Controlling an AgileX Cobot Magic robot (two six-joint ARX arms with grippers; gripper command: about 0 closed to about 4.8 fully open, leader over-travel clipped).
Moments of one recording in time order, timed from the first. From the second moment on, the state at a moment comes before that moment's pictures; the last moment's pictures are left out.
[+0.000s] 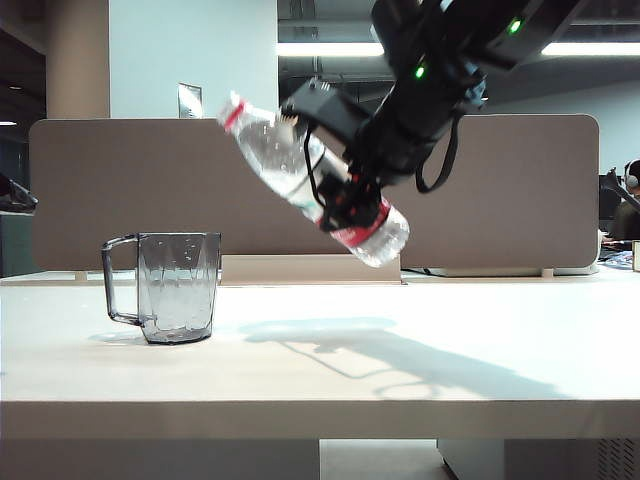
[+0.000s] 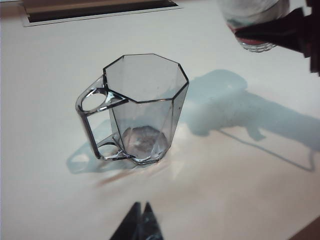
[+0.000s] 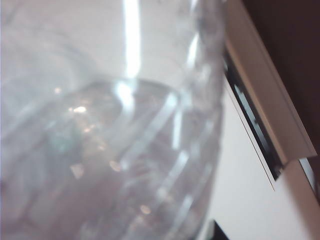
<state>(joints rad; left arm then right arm) -0.08 0.70 0.23 0.15 0.44 0.09 0.56 1.83 1.20 0.15 0.08 -0.81</state>
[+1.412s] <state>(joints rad) -0.08 0.70 0.23 0.15 0.44 0.09 0.62 1.92 1.36 0.19 0.31 -1.22</state>
